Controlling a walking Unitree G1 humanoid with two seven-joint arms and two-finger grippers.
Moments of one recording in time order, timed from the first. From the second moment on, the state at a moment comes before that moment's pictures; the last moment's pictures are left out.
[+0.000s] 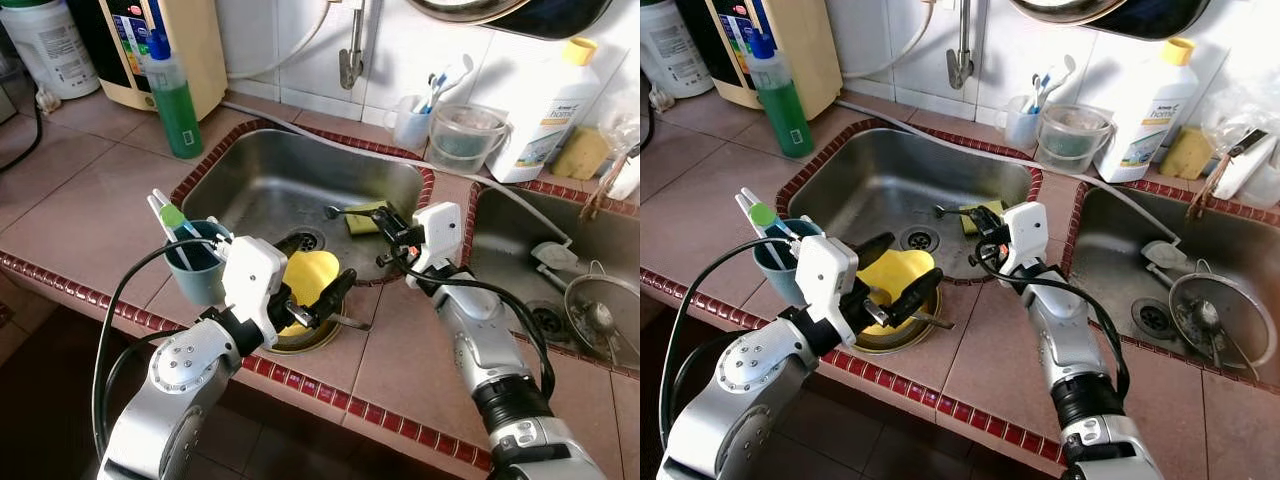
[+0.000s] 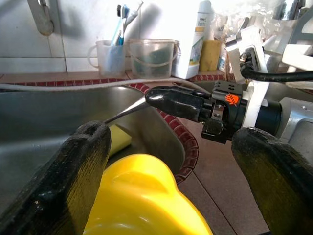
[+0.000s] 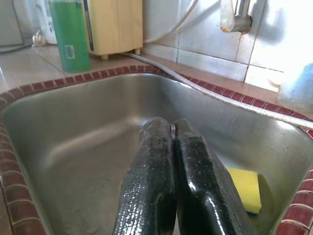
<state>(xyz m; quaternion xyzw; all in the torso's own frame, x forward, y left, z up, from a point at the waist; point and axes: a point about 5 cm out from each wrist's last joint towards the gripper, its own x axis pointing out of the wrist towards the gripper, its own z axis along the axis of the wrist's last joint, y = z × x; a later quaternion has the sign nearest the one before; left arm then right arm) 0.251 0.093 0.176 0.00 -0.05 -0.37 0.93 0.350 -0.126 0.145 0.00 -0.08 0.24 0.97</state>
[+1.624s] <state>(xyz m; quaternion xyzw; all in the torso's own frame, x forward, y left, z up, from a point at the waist) 0.252 0.089 0.186 0.00 -0.06 -0.39 0.92 0.350 -0.139 0.111 0.09 -0.02 0.20 0.98</state>
